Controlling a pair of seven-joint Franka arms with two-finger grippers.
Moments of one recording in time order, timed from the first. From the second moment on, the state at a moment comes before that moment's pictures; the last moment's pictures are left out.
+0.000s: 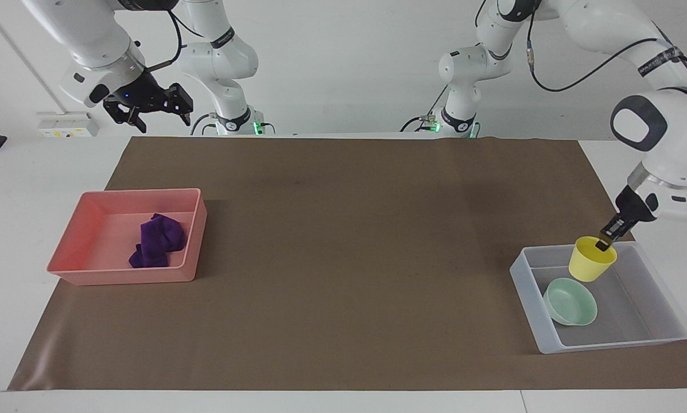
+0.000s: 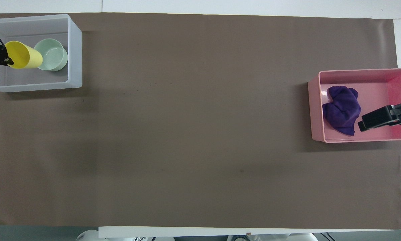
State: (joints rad) left arm 0.12 0.33 -0.04 -1.59 -0.03 2.06 -0.33; right arm -0.03 -0.10 0.01 -1.63 0.04 1.28 -0.15
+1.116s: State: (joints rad) left arm 0.10 0.15 -0.07 -1.59 -0.01 1.79 -0.28; right arm -0.04 -0.10 0.00 -1.63 0.04 1.36 -0.15
